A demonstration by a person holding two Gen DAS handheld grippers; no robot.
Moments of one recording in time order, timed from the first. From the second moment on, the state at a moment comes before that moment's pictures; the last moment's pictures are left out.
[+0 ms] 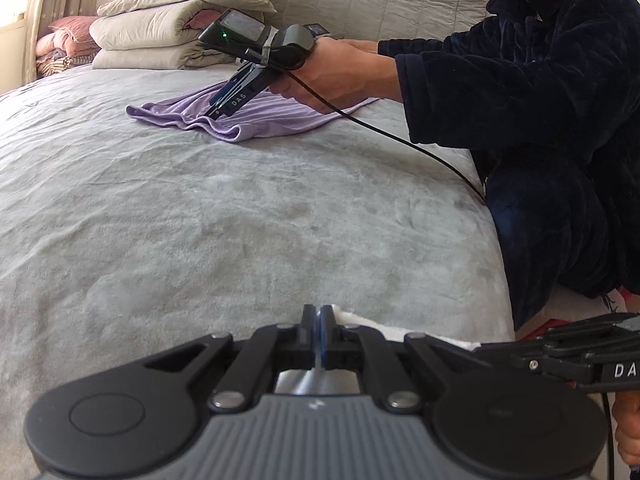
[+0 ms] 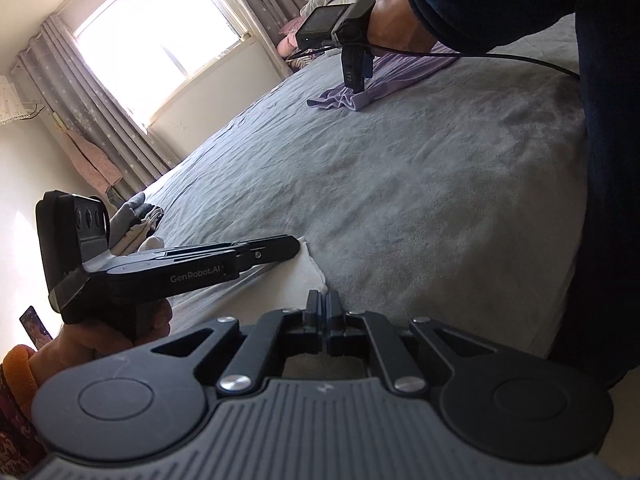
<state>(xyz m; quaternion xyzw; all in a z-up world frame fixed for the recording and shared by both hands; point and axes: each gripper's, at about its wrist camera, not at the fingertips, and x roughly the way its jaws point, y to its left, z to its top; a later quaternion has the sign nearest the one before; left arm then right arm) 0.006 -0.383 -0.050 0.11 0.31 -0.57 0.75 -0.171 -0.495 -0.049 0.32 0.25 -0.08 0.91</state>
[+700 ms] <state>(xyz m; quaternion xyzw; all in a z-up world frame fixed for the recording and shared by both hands) -0.010 -0.272 -0.012 0.03 0.32 -0.50 0.80 -0.154 -0.433 0.000 0.22 0.27 -0.04 0.94</state>
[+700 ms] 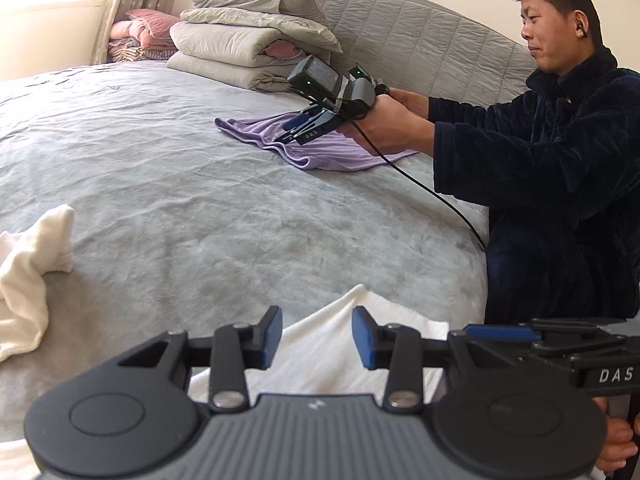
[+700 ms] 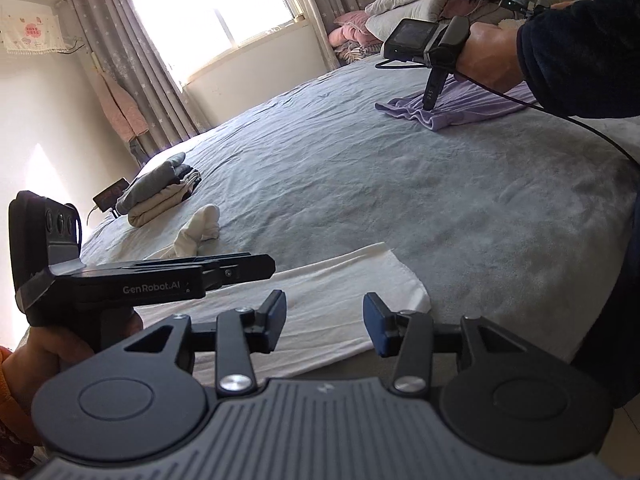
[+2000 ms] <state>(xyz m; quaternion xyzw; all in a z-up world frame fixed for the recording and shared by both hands) -0.096 0.040 -0.035 0.18 0.27 -0.39 0.86 -0.114 -0.194 -0.017 -0.09 0.31 0.28 0.90</state>
